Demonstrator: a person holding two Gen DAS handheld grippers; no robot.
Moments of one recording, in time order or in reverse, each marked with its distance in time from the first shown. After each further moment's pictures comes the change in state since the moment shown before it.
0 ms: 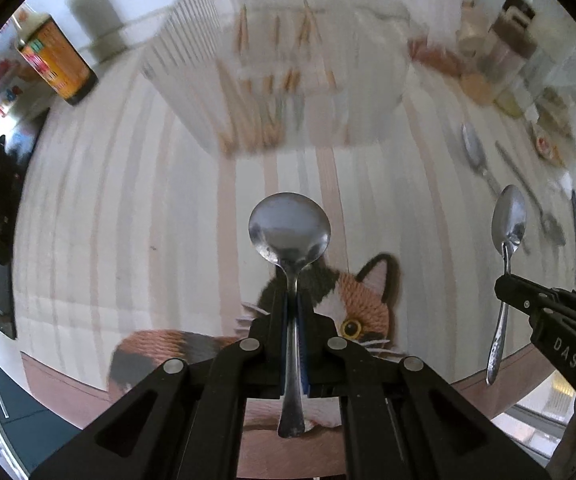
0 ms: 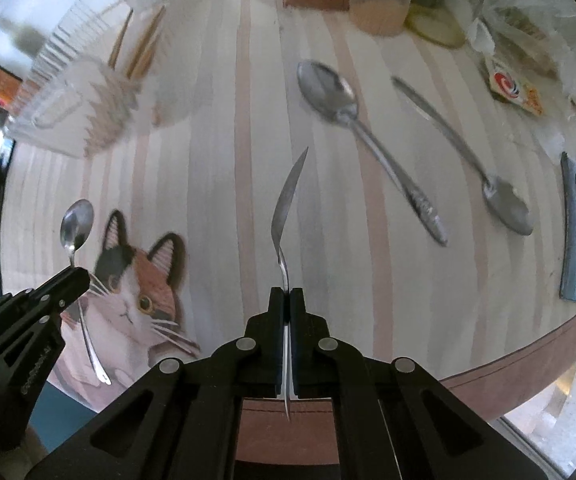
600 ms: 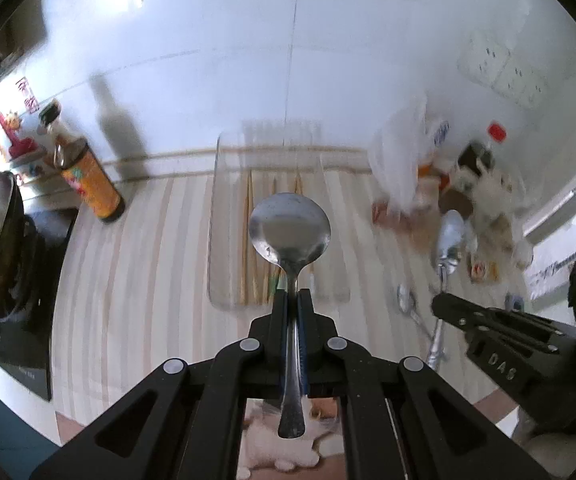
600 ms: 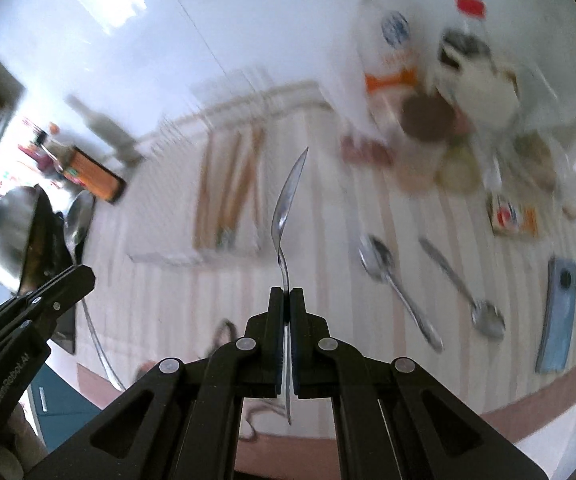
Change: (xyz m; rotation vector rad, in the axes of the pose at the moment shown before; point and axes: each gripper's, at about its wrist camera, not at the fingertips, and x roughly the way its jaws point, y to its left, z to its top) left arm -0.128 0.023 0.086 -0.038 -0.281 -0.100; right arm -0.123 0.036 0.065 -0.033 -0.254 0.161
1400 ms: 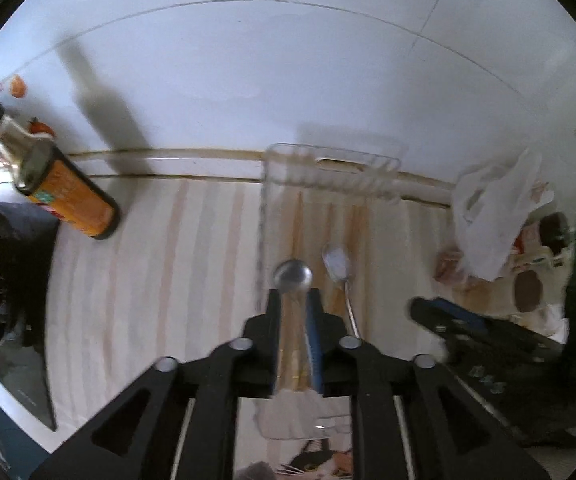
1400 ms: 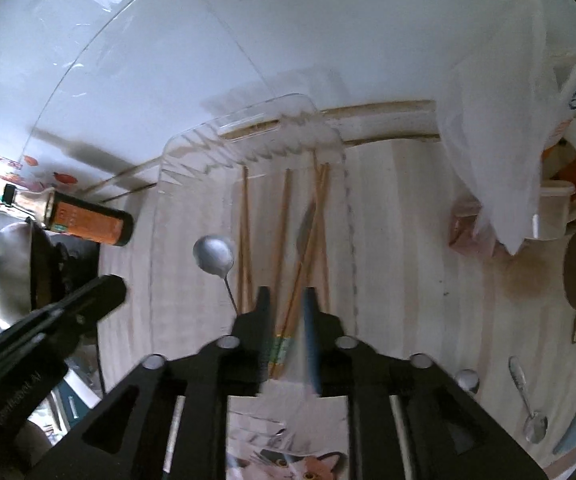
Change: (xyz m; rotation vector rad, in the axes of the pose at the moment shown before) left arm 0.110 0.058 0.083 -0.131 0.175 0.052; right arm 0.129 0.050 0.139 0.008 0.161 0.081
